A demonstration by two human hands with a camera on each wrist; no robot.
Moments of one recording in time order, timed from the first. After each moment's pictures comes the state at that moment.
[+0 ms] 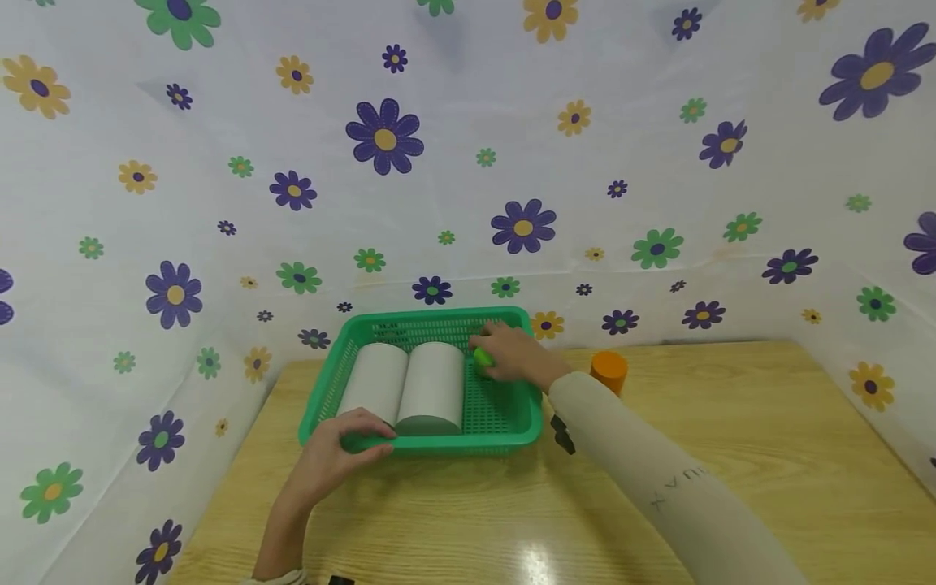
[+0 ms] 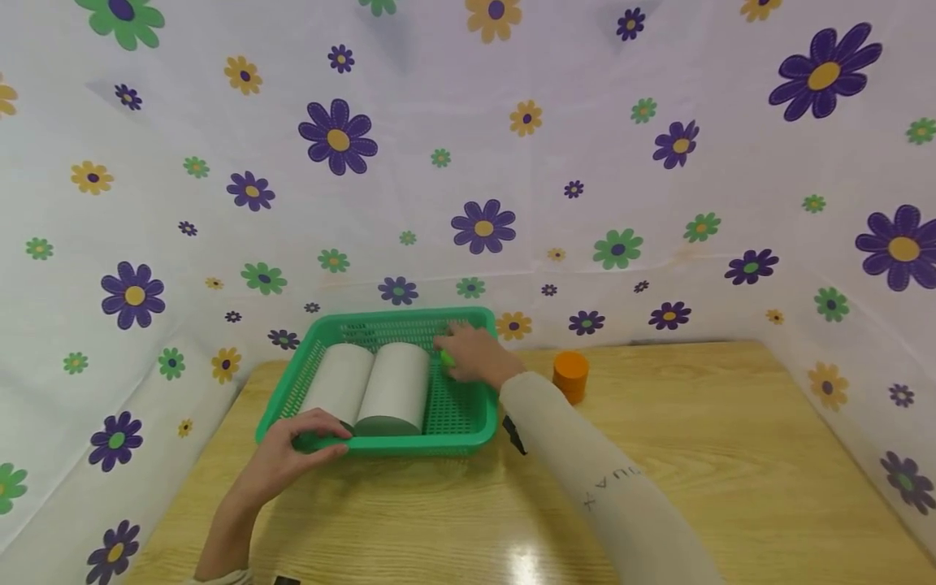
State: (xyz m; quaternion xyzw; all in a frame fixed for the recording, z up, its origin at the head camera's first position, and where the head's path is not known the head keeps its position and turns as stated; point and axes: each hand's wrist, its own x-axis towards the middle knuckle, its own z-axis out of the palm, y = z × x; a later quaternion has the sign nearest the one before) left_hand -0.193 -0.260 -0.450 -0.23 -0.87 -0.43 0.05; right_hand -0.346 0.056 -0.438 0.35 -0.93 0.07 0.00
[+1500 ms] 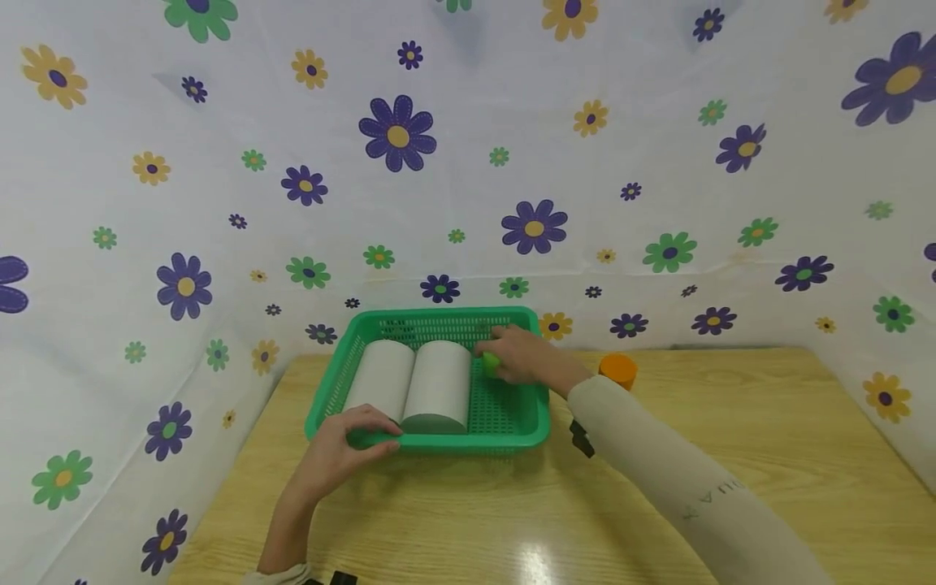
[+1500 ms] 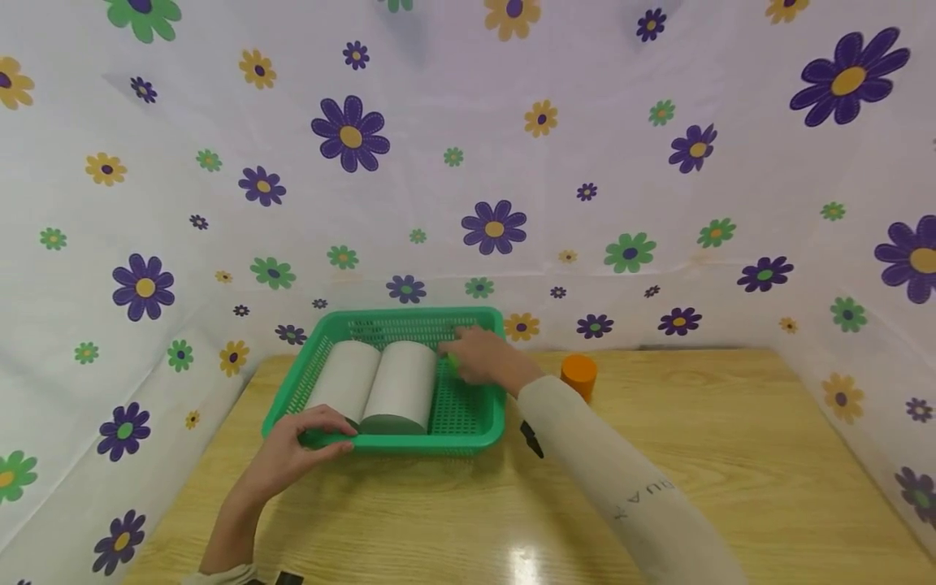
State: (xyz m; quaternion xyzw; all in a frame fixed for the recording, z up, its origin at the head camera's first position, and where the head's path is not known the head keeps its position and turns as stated) left_hand -0.194 -0.262 -0.450 -0.24 -0.87 -0.43 0.05; right_hand -0.337 0.061 -0.425 0.38 -0.92 0.07 -0.02
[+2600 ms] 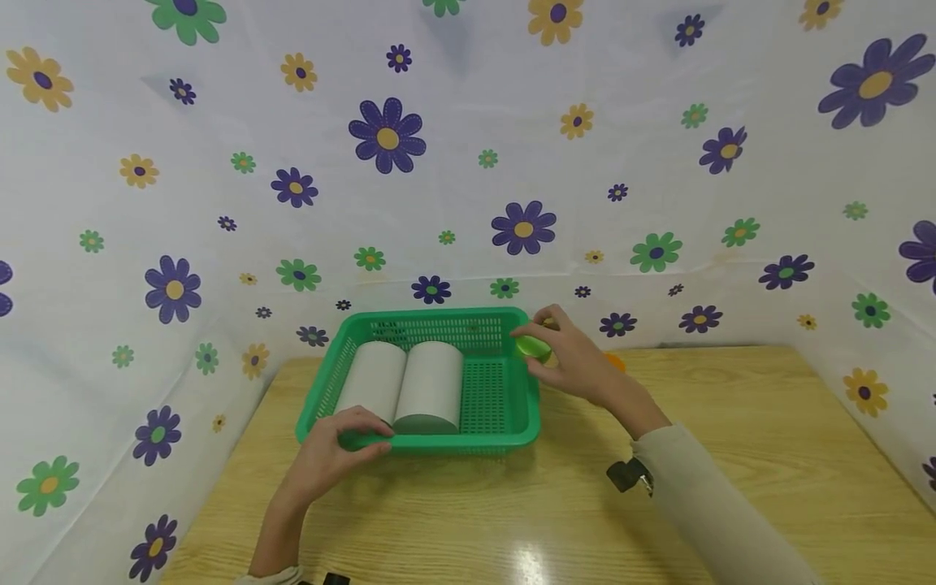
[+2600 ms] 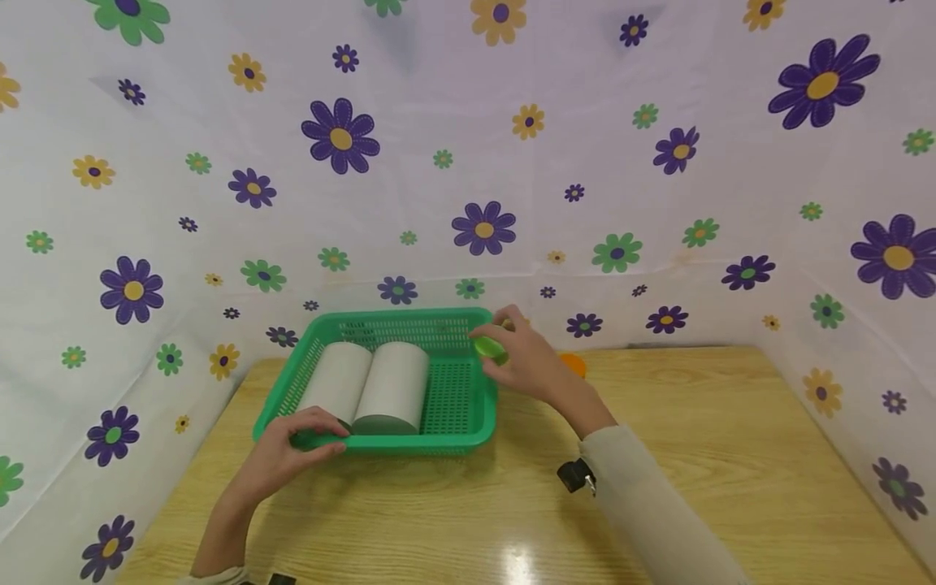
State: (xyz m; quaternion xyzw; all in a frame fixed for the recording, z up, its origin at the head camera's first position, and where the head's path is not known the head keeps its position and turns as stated) left_hand -0.193 -0.261 -0.450 -0.23 -0.87 -0.43 0.05; right_hand -0.279 0.135 -0.407 0.32 -0.89 0.31 0.13
